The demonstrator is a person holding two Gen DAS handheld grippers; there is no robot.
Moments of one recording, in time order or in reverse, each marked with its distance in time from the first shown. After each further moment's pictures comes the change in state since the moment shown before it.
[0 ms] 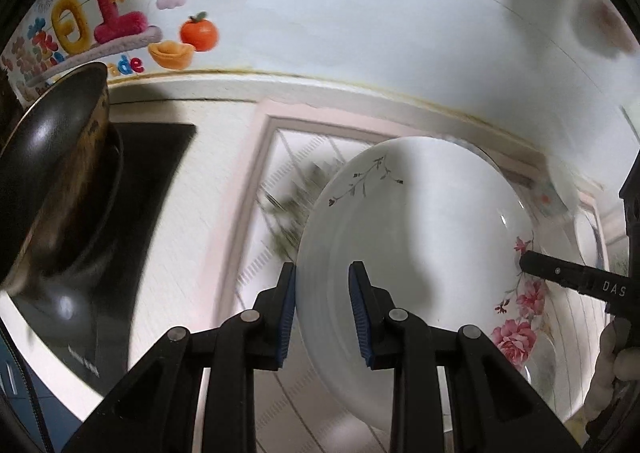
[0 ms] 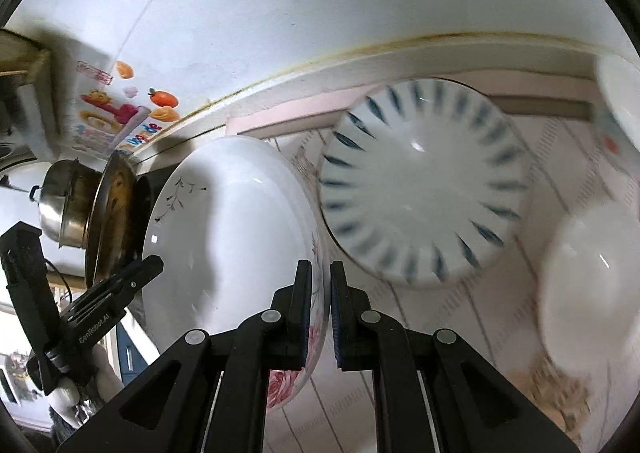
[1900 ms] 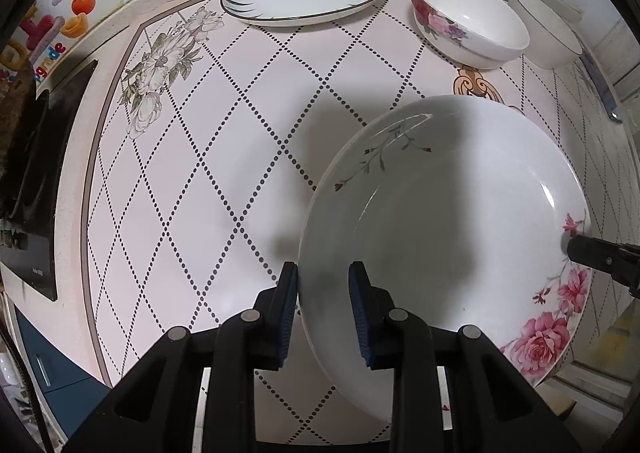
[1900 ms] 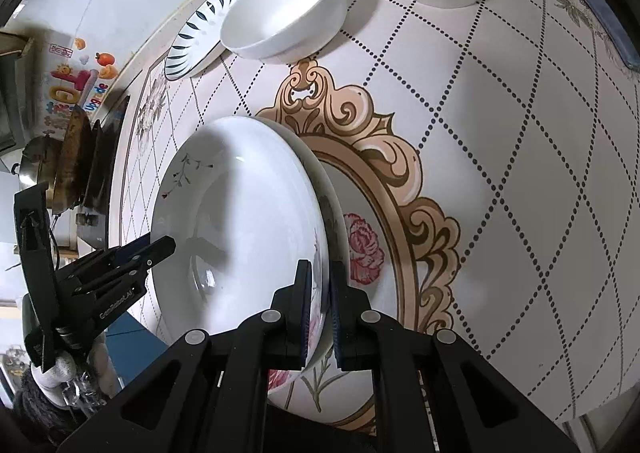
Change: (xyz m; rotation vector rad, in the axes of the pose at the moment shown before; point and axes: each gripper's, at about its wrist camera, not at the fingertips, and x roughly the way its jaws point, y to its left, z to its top) left arm 0.052 -0.182 -0.157 0.219 0.256 0.103; right arm -0.083 -0.181 -0.194 0.130 0.110 -0.092
